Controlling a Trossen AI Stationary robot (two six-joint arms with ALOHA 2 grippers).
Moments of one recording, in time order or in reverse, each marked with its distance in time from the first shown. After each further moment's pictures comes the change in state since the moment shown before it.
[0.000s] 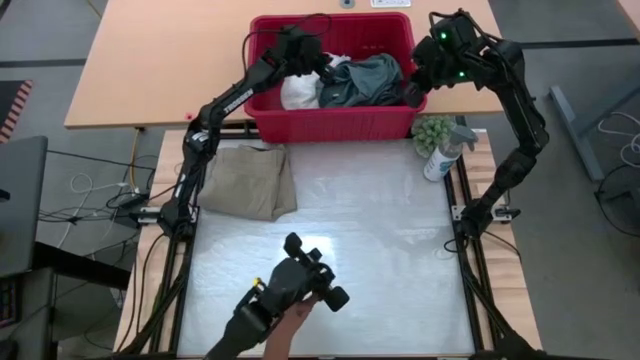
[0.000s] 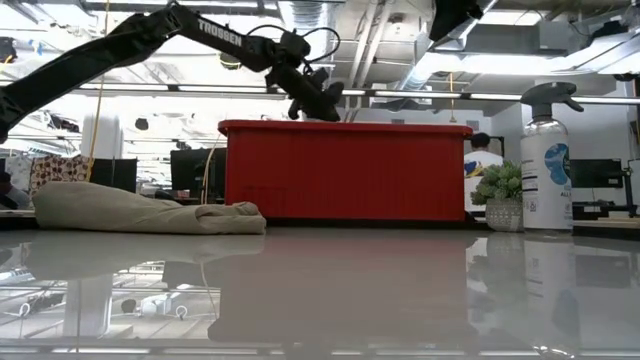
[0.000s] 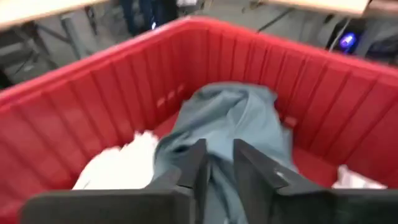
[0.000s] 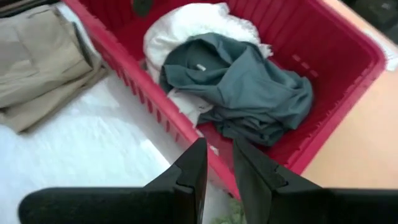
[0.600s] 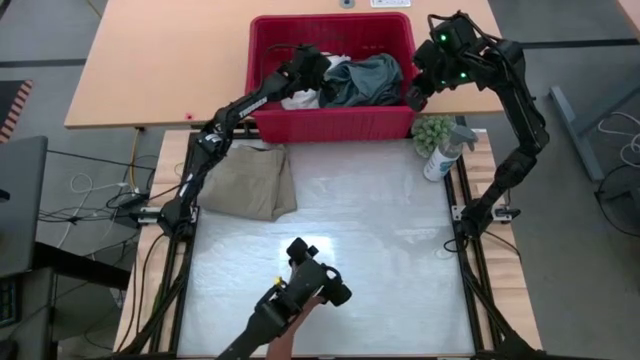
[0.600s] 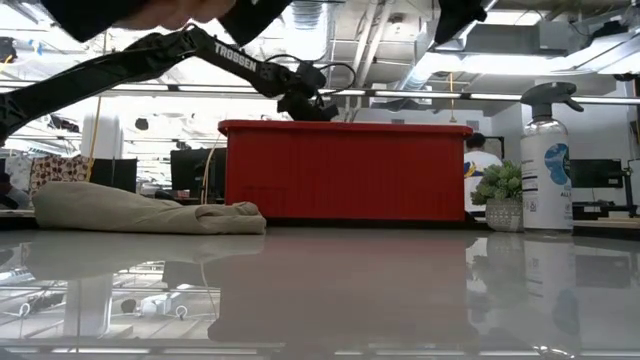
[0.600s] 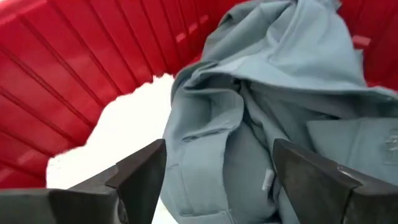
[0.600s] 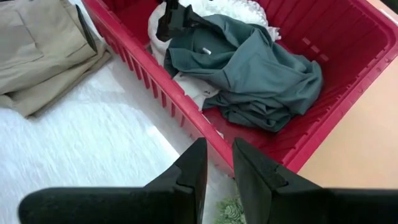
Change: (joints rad) left arm -0.030 0.119 -0.001 -0.054 -0.201 0.126; right arm -0.006 0.000 0.000 -0.058 -0.014 0.002
